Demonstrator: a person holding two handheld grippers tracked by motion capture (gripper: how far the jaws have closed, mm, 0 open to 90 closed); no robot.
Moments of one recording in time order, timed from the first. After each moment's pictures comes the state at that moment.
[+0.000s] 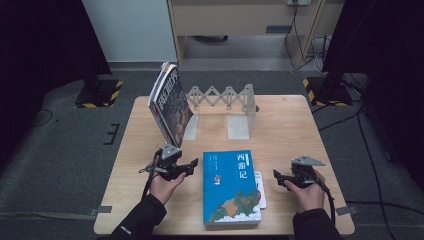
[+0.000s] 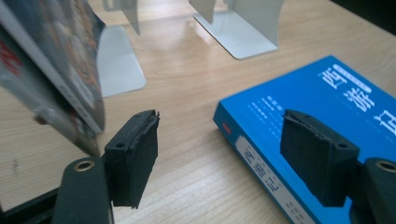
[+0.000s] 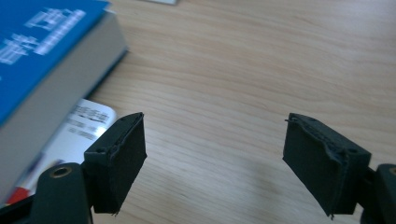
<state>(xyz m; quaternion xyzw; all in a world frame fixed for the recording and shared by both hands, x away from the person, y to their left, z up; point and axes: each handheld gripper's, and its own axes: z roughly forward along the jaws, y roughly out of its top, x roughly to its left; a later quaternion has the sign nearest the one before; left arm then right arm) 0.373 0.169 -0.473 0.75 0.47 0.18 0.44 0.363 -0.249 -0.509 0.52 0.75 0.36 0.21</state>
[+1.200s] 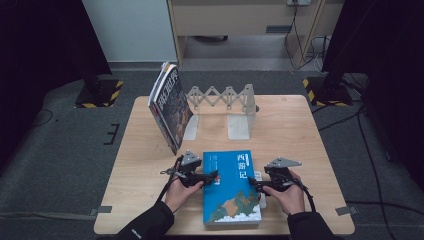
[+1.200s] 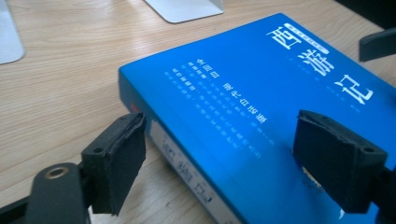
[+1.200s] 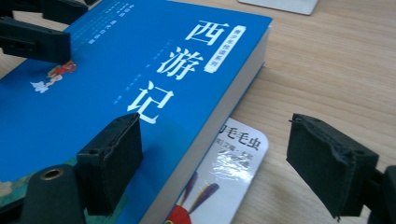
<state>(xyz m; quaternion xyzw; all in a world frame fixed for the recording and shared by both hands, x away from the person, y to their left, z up) 0.381 0.127 -0.520 0.77 0.42 0.10 0.47 0.357 -0.184 -0.506 0.45 0.78 0.42 0.11</state>
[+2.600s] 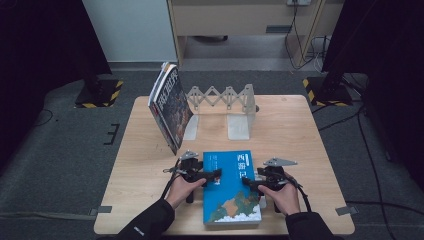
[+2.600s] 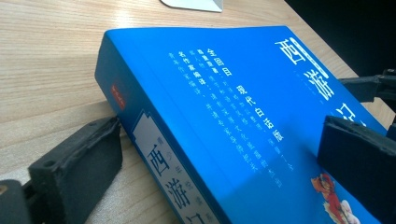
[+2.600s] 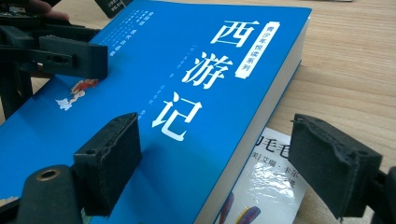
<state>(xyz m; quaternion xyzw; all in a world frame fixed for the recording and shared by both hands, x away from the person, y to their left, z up) 0.398 0.126 -0.542 0.72 0.48 0.01 0.50 0.363 -0.173 -0.517 0.47 0.76 0.44 0.07</state>
